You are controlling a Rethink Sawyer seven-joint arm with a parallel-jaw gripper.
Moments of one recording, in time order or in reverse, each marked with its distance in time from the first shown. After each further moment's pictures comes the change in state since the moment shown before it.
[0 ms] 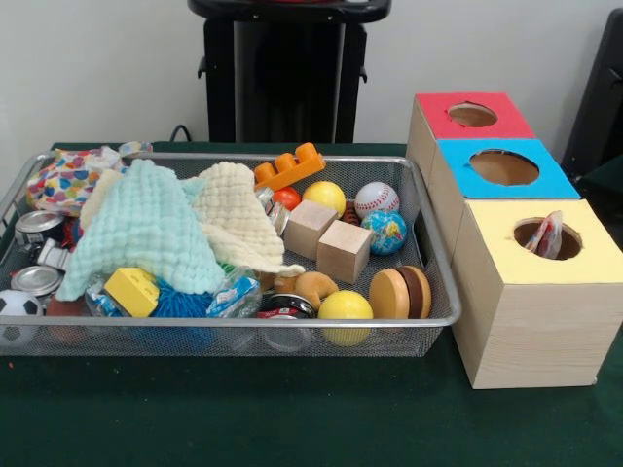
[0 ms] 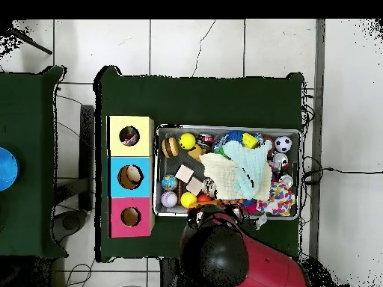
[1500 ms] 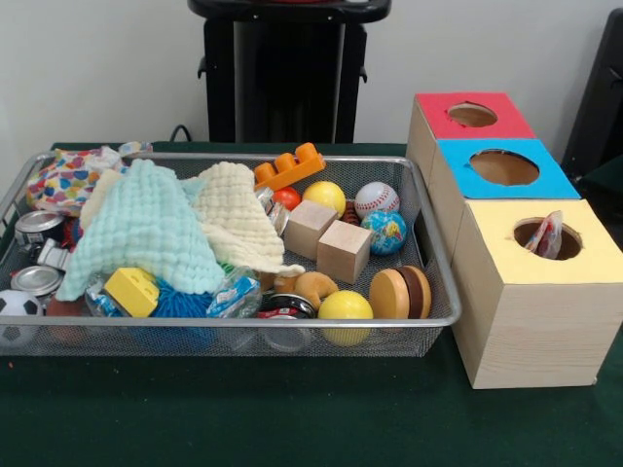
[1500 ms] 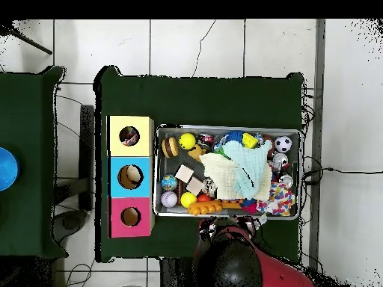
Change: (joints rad) arm -0.057 -0.045 0.000 0.043 -0.073 0.000 0.000
